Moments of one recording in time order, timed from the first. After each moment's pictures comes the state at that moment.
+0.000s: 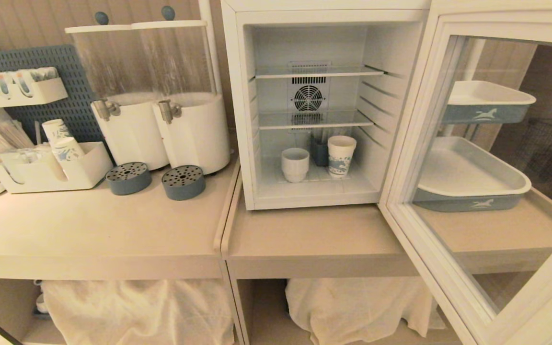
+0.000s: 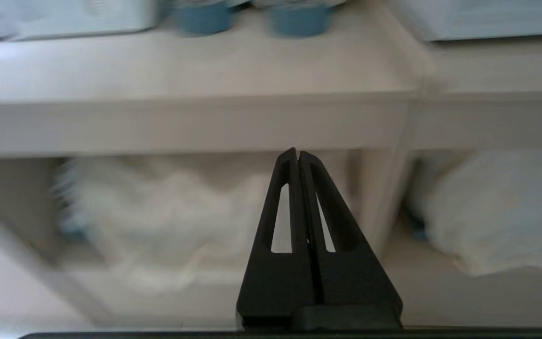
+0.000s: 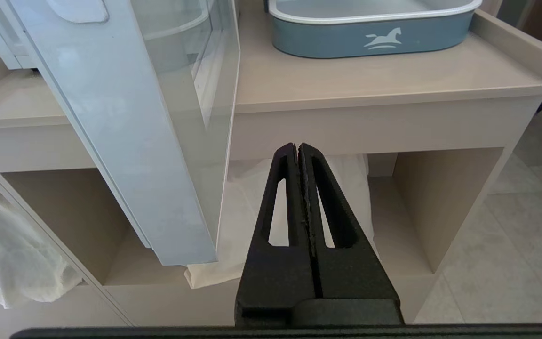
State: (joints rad) left arm 0.00 0.00 -0.06 0.07 0.00 0.03; right arm 0.00 0.00 -0.01 0.03 0.00 0.01
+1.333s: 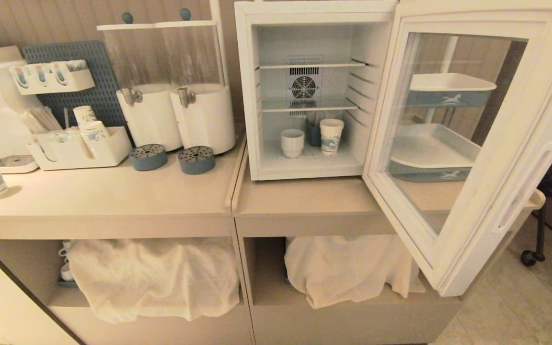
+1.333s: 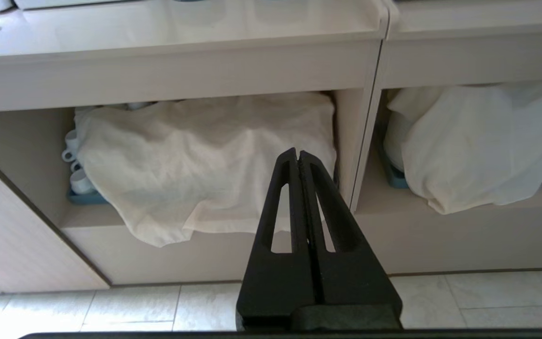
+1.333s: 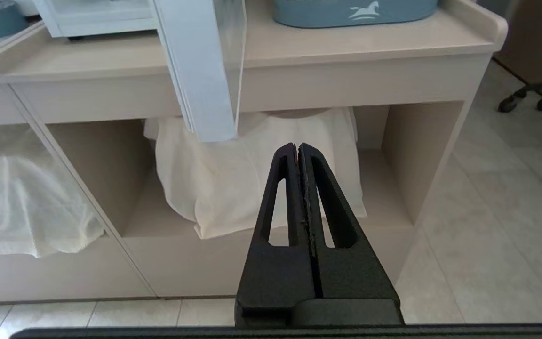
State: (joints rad) left arm 0.00 0.00 -0.02 0.05 -0.01 0.05; right arm 0.00 0.00 -0.01 0.03 0.00 0.01
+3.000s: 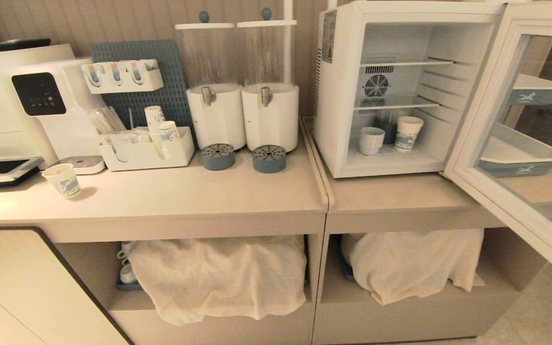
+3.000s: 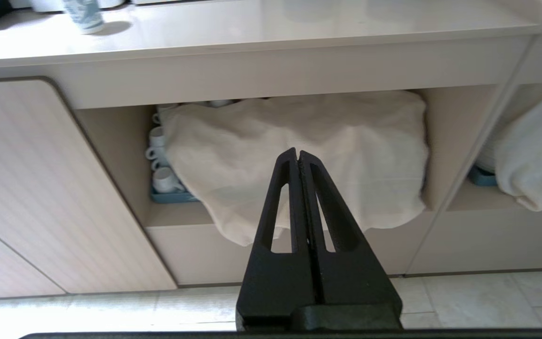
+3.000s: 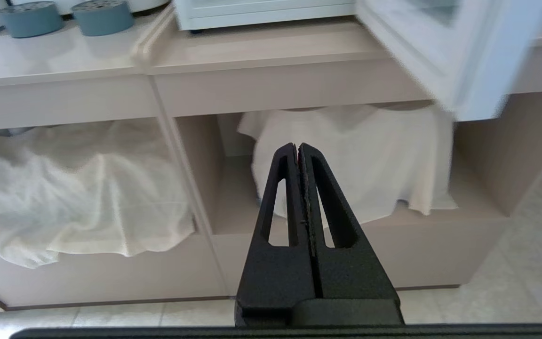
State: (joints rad) left arm 0.00 0.00 -0.02 0.05 0.00 0.03; right arm 0.00 0.00 -0.01 0.03 0.00 0.01
